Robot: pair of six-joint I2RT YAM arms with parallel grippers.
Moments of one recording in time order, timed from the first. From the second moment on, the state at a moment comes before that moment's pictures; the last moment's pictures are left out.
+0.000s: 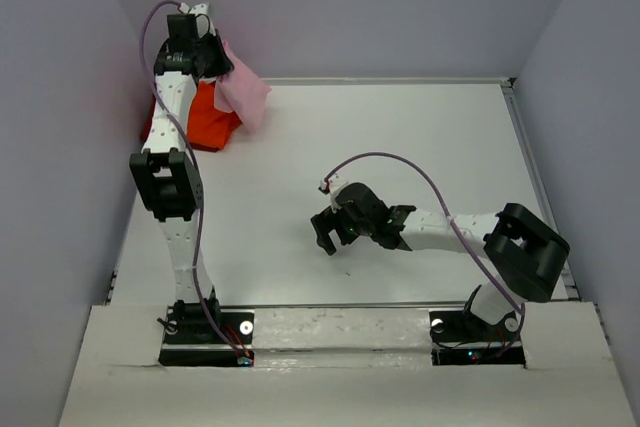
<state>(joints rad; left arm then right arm) 0.01 2.18 2.28 -0.63 0.28 -0.22 0.94 1.58 0.83 0.01 0.03 0.24</state>
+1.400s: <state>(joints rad) 0.17 1.95 1.98 -0.46 0.32 -0.34 0.94 1.61 0.85 0.02 0.05 0.28</state>
